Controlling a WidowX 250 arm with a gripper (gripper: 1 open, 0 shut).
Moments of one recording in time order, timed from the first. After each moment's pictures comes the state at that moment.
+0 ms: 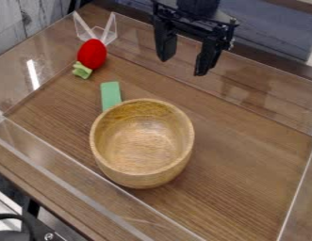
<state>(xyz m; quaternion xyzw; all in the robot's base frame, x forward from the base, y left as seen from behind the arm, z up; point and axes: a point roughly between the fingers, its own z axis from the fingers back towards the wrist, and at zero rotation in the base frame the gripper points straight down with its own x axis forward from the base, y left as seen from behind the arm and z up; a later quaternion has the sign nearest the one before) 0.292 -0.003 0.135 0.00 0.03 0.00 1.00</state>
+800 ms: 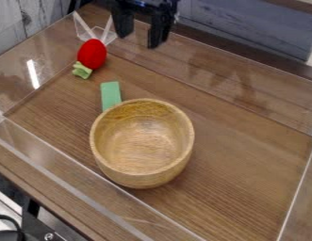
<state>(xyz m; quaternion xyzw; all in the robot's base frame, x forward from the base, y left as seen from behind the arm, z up) 0.304 0.093 0.135 -0.01 0.04 0.02 1.00</state>
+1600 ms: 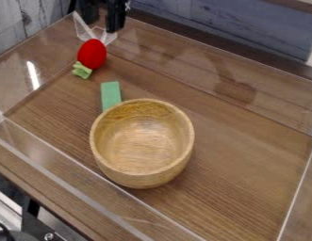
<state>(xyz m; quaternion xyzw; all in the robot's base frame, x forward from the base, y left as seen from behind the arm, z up) 0.340 0.177 0.100 -0.02 0.06 -0.02 1.00</state>
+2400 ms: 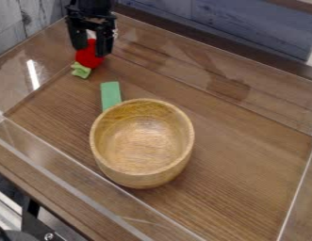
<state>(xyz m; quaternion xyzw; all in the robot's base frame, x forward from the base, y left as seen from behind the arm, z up) 0.319 0.201 0.065 -0.04 0.09 0.02 1.00</state>
